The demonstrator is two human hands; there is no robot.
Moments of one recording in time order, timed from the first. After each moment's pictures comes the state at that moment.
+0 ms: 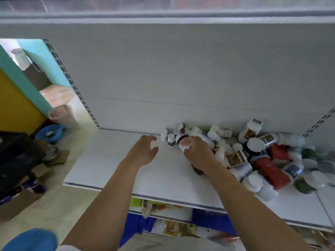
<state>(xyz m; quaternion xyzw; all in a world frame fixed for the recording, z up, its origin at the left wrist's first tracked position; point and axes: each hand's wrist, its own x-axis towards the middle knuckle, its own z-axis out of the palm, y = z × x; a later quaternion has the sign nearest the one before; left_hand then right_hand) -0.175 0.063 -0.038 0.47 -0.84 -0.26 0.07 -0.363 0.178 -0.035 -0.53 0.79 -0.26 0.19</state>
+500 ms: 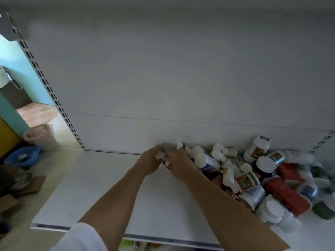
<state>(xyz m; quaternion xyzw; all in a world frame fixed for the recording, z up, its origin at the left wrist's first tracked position) -0.229 -0.024 -0.110 0.40 -0.85 -0.32 0.11 -0.352 0.072 -0.094 -0.68 0.73 0.09 -0.01</state>
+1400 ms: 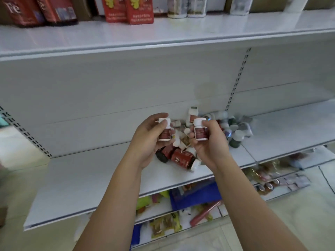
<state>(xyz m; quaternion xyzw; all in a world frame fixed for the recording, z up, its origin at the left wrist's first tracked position) -0.214 0.210 0.107 0.19 -0.56 -0.77 0.23 -0.317 0.337 0.102 -0.05 0.40 -0.85 0.35</state>
